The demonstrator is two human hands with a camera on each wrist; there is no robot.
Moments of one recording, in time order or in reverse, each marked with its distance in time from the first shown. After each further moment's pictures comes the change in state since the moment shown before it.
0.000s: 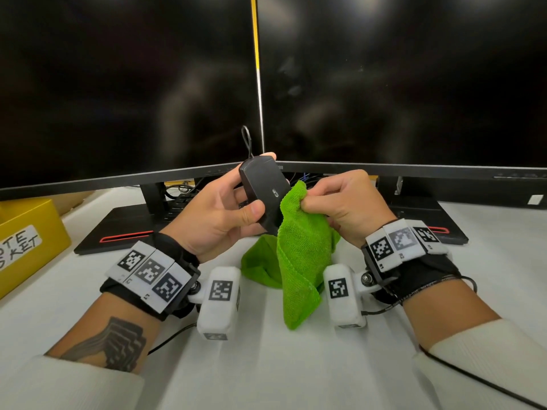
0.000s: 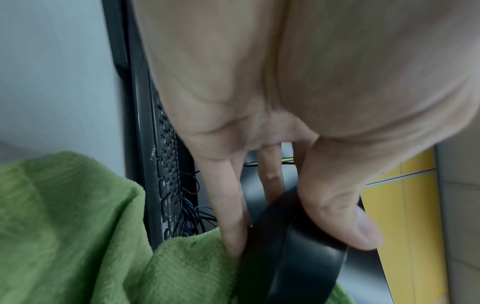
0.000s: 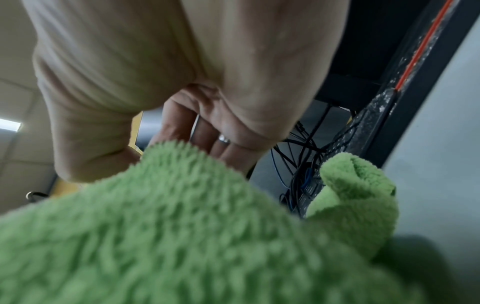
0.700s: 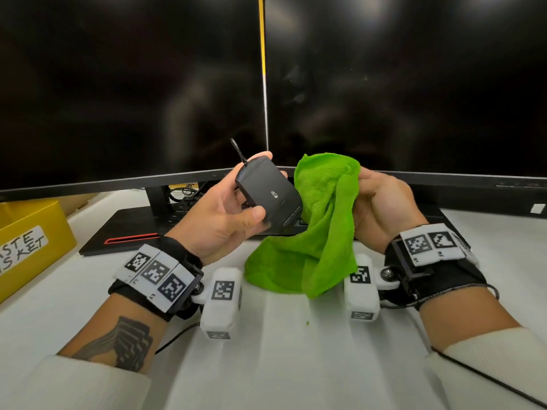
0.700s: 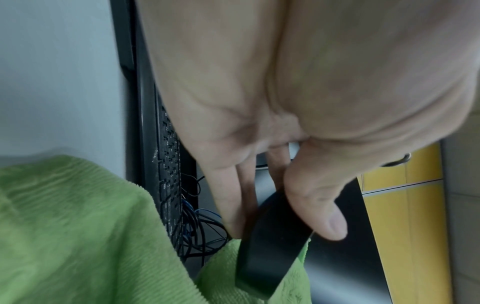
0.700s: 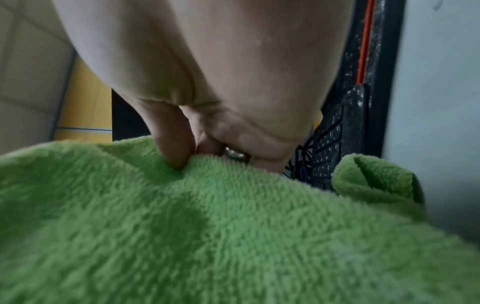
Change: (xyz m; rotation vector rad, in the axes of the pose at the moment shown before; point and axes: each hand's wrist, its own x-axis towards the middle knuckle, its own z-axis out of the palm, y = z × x) left_hand 0.003 -0.003 -0.002 -0.016 0.016 0.086; right_hand 0.002 -0.009 -0.027 0.537 0.051 0.228
